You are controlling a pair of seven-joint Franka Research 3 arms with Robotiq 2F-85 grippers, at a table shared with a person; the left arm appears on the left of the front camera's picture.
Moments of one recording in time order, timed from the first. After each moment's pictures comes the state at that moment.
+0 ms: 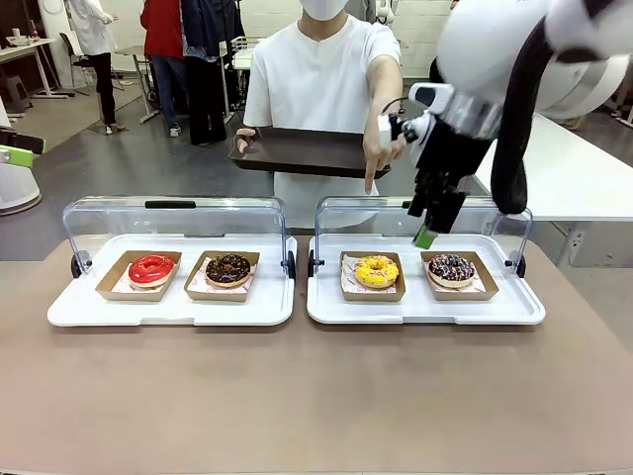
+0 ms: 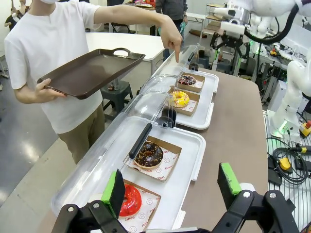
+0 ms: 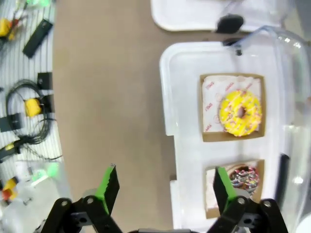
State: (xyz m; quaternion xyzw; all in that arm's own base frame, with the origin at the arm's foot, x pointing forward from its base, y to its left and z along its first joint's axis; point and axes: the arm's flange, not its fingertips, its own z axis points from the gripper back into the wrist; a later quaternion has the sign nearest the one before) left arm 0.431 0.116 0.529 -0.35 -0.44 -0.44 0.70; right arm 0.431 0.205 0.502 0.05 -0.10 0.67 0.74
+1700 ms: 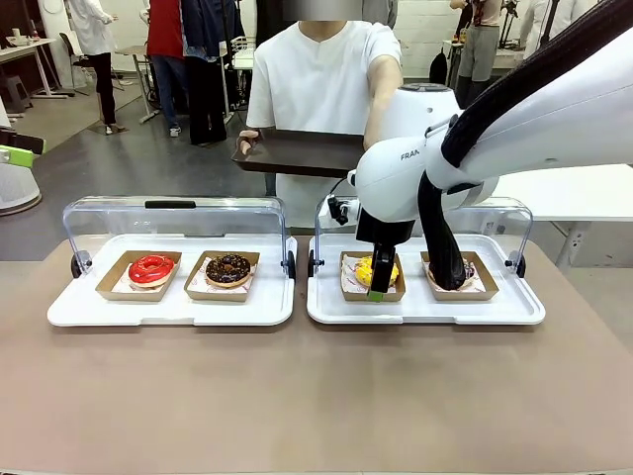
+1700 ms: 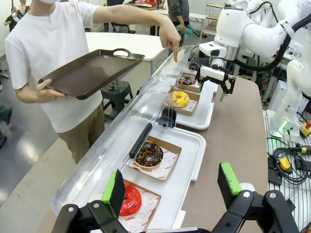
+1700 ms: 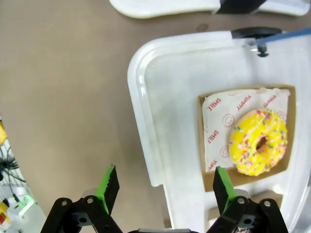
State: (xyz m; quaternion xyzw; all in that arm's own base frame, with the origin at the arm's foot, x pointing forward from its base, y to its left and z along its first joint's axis) left arm 0.431 0.116 0.529 -0.35 -0.44 -0.44 0.70; right arm 0.457 0.276 0.387 0.00 -0.05 0.65 0.76
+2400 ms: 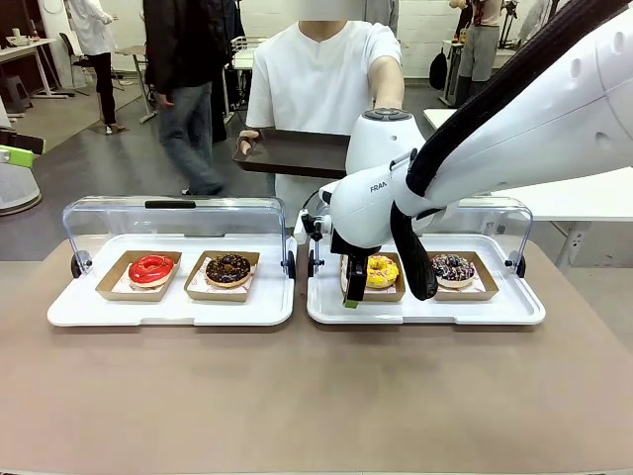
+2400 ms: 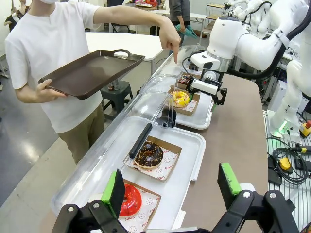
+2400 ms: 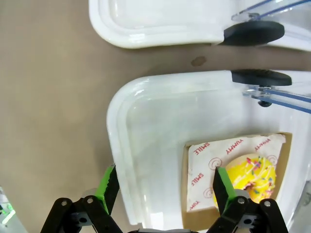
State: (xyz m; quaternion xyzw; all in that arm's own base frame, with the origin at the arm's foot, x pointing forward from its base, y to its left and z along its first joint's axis) left arm 0.431 0.116 0.529 -0.35 -0.44 -0.44 0.70; right arm 0.479 0.310 0.354 -0.01 -0.07 0.67 0.73
